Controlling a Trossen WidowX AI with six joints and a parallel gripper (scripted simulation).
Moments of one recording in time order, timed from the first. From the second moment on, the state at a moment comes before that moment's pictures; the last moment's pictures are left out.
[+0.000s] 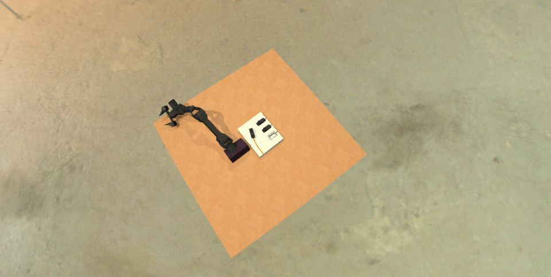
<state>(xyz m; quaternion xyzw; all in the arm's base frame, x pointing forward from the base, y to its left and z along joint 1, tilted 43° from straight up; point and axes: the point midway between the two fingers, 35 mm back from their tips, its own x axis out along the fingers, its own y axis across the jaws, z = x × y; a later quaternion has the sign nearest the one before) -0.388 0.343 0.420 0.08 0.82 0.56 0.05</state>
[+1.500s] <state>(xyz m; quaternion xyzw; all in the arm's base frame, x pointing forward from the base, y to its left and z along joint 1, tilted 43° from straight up) -0.089 0.452 0.432 0.33 0.69 0.57 0.30</state>
